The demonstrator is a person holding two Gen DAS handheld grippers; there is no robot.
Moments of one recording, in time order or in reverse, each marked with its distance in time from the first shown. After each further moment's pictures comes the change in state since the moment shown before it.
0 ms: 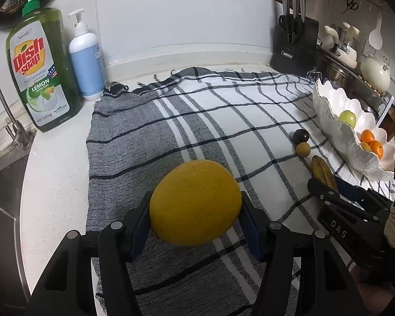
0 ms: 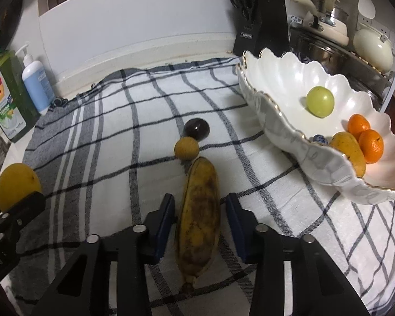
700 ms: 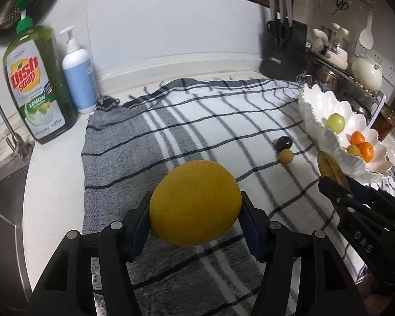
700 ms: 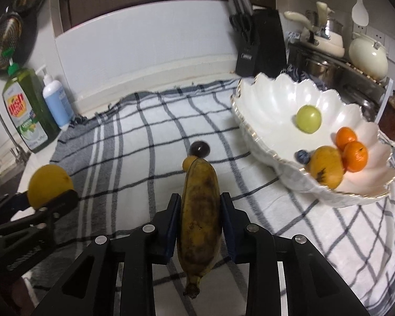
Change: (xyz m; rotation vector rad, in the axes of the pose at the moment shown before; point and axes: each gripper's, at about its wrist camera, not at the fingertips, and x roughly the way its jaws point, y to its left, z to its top) left arm -0.018 -0.020 0.010 0.033 -0.034 -0.024; right arm -0.052 -0.012 0.005 0.013 -0.090 0.061
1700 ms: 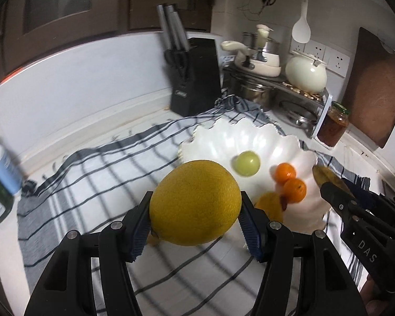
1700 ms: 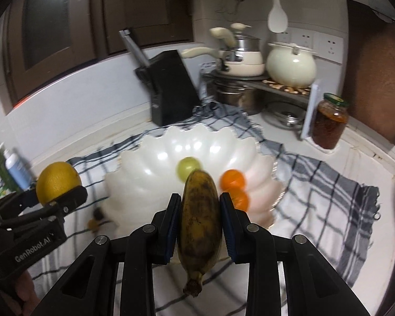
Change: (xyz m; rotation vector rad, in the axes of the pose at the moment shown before) left arm -0.004 -0.177 0.090 0.197 -0.099 -0.196; right arm -0.063 -0.160 0.052 0.171 -0.134 -0.190
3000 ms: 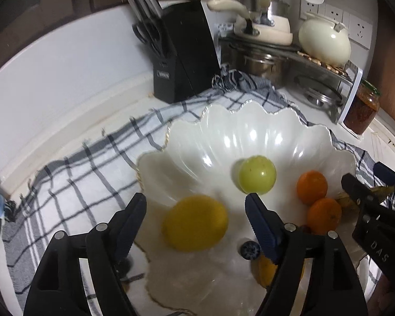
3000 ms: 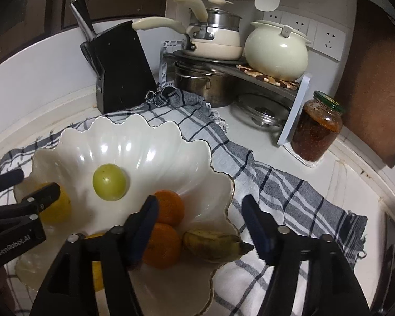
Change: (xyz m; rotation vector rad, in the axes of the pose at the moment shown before) left arm 0.108 -0.036 0.030 0.061 0.110 0.088; right arm 0.094 -0.053 0.026 -0.074 0.075 -0.168
